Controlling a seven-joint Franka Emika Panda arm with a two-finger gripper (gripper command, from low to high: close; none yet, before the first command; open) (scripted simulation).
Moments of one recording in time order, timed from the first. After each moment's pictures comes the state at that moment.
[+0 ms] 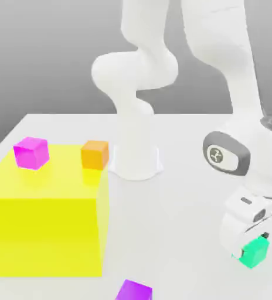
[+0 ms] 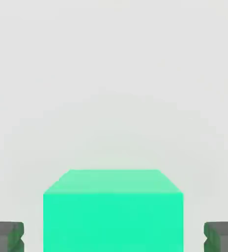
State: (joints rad) arm 0.34 0.41 0.20 -2.49 -0.29 2.88 0.98
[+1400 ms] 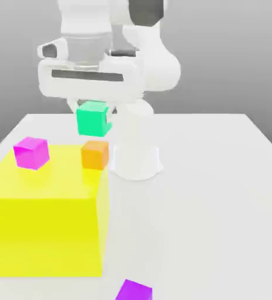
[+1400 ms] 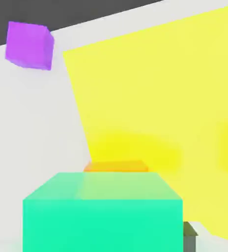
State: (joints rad) arm -0.17 -0.66 -0.10 -2.78 -0.06 2.12 0.84
